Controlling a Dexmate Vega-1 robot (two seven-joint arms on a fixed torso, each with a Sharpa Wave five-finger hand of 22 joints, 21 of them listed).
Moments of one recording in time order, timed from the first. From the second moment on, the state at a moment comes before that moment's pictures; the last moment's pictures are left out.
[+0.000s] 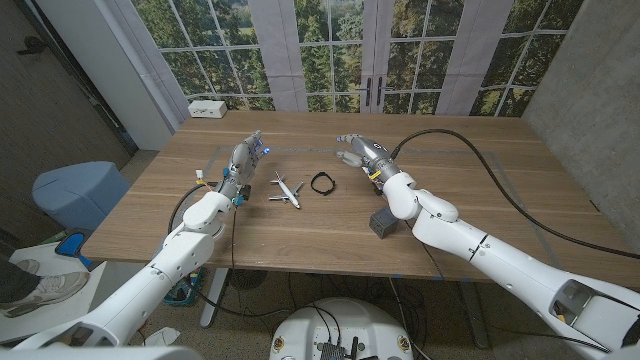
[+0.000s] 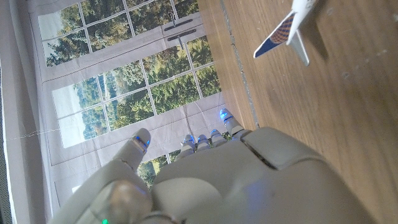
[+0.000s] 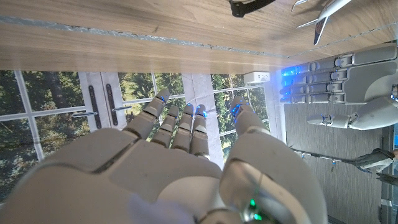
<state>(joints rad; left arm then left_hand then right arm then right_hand) 0.95 0.58 0.34 -1.41 -0.64 -0.32 -0.02 0.05 0.09 0.68 0.08 0.23 -0.10 -0.01 0.18 0.17 -0.17 -0.04 0.20 0.17 -0.17 -0.03 0.19 0.18 -0.17 -0.03 0.62 0.16 -0.71 -0.57 -0.81 -1.72 -0.46 -0.27 -0.22 0.59 0.16 0.53 -0.17 0.21 0.34 0.01 0.20 0.18 0.30 -0.04 0.23 0.21 0.06 -0.04 0.37 0.22 0.31 -0.03 0.26 0.18</state>
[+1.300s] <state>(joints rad) 0.96 0.58 0.33 -1.39 -0.66 -0.34 -0.04 0.05 0.09 0.68 0.08 0.23 -0.10 -0.01 0.18 0.17 -0.17 -0.04 0.19 0.17 -0.17 -0.03 0.19 0.18 -0.17 -0.03 0.61 0.16 -0.65 -0.50 -0.92 -1.63 -0.57 -0.35 -0.20 0.70 0.14 0.52 -0.18 0.21 0.40 -0.01 0.21 0.18 0.37 -0.04 0.25 0.22 0.10 -0.04 0.37 0.21 0.34 0.01 0.26 0.18</state>
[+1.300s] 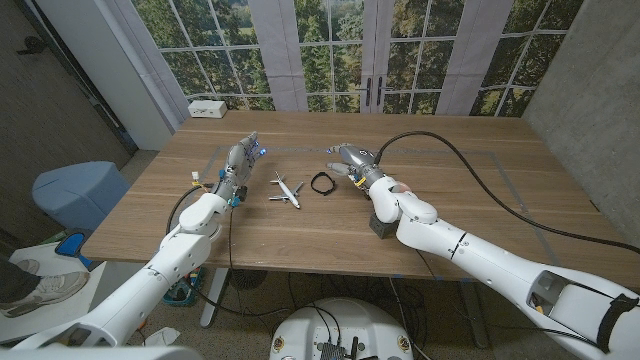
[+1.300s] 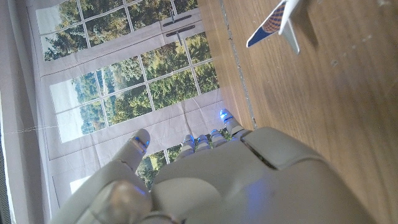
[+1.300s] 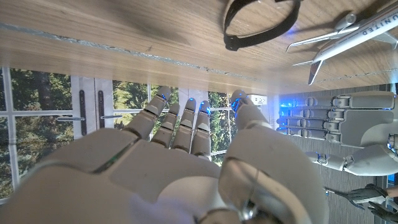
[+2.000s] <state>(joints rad) 0.95 0.57 0.33 -1.38 -0.66 -0.34 -0.04 0.05 0.09 0.68 0.08 0.23 -0.10 -0.01 0.18 0.17 -0.17 -0.04 0.19 0.17 -0.17 -0.03 0.19 0.18 -0.16 -0.03 0.61 0.16 -0.63 -0.48 -0.95 -1.59 -0.59 -0.37 -0.19 0.75 0.12 0.52 -0.18 0.21 0.44 -0.02 0.22 0.18 0.42 -0.05 0.27 0.23 0.15 -0.03 0.38 0.22 0.36 0.01 0.26 0.18</state>
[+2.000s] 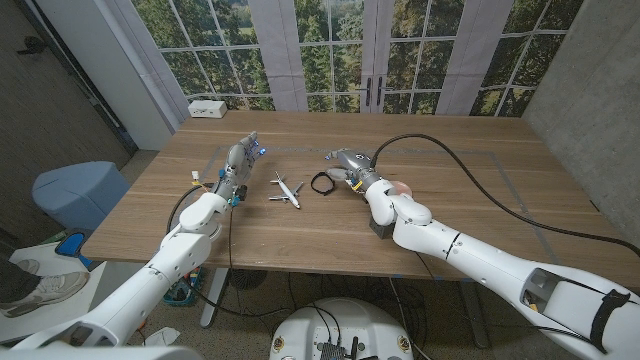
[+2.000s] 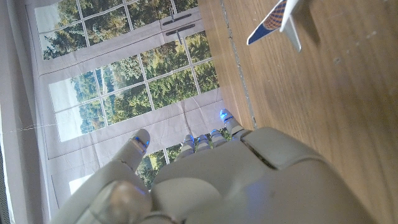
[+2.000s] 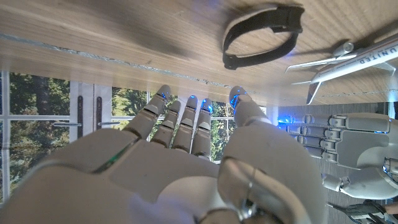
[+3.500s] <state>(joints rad) 0.94 0.57 0.34 -1.38 -0.65 -0.32 -0.03 0.05 0.09 0.68 0.08 0.23 -0.10 -0.01 0.18 0.17 -0.17 -0.04 0.19 0.17 -0.17 -0.03 0.19 0.18 -0.16 -0.03 0.58 0.16 -0.59 -0.44 -1.03 -1.48 -0.65 -0.43 -0.21 0.91 0.08 0.49 -0.19 0.20 0.53 -0.05 0.25 0.19 0.49 -0.09 0.31 0.28 0.21 -0.04 0.41 0.24 0.40 0.01 0.27 0.18</state>
